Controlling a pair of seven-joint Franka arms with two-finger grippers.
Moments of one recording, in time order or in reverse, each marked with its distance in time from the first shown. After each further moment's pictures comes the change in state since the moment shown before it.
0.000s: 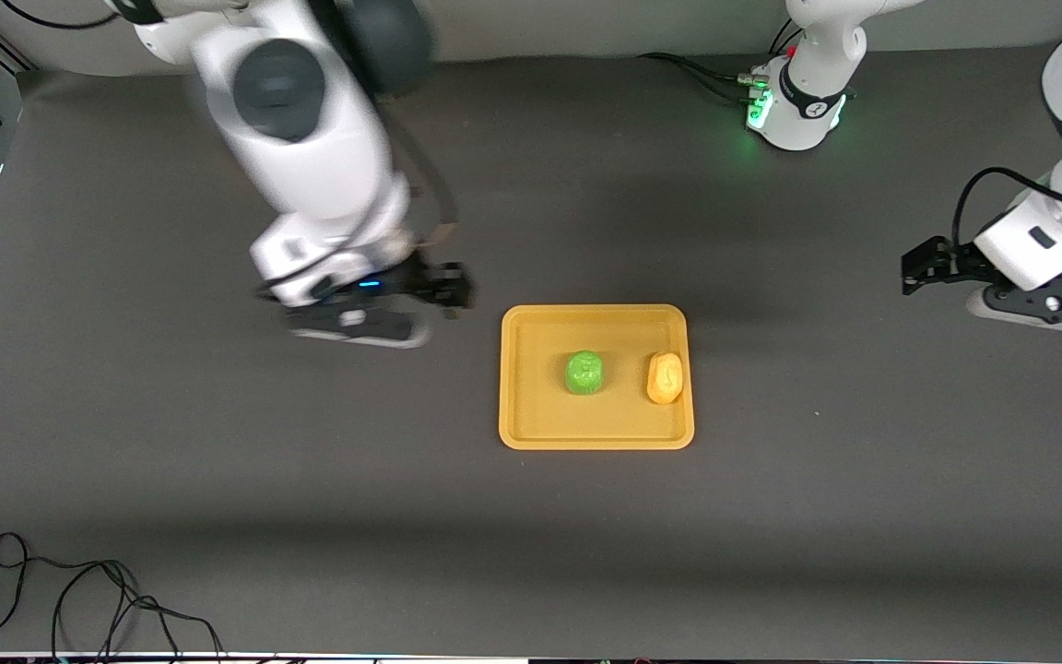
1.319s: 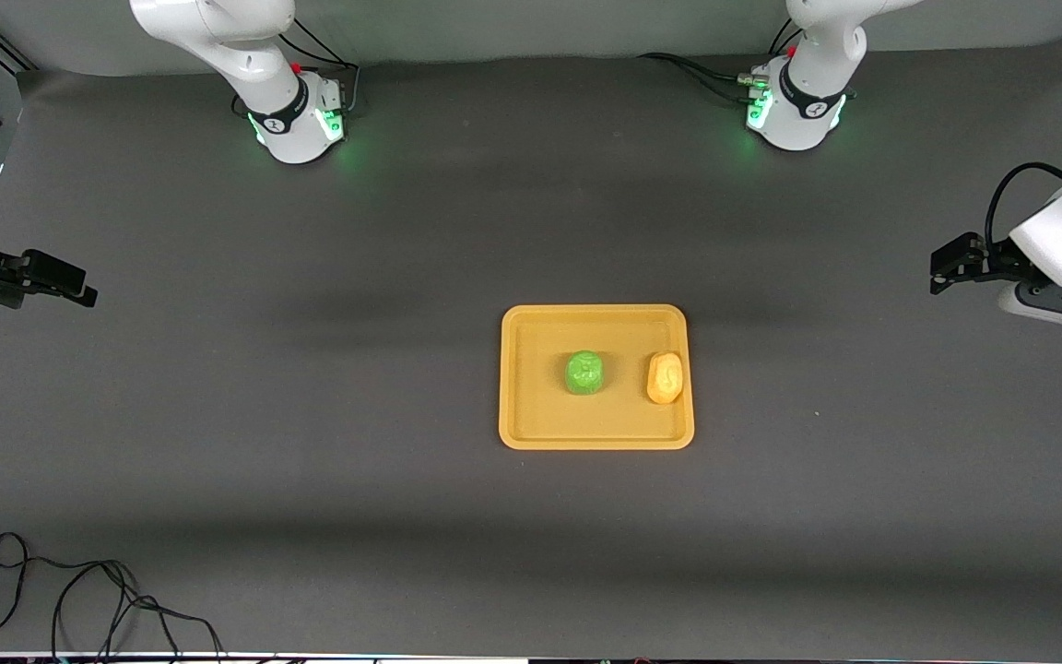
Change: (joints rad) left arm 0.034 0.008 0.021 0.038 0.061 -0.017 0.099; right arm -0.599 -0.435 0.081 -0.581 -0.032 0.150 -0.653
